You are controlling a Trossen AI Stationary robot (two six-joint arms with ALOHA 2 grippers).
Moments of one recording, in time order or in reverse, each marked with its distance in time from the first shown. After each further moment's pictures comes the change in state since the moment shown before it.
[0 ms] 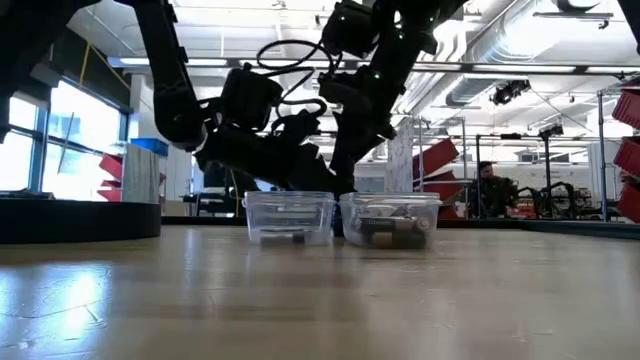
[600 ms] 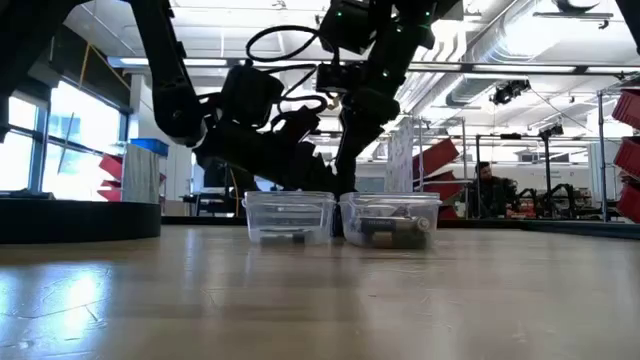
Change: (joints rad) left arm -0.011 -0.019 -0.001 -0.032 0.024 0.023; right arm 0.000 0.004 0.053 -0.057 -0.066 -0.343
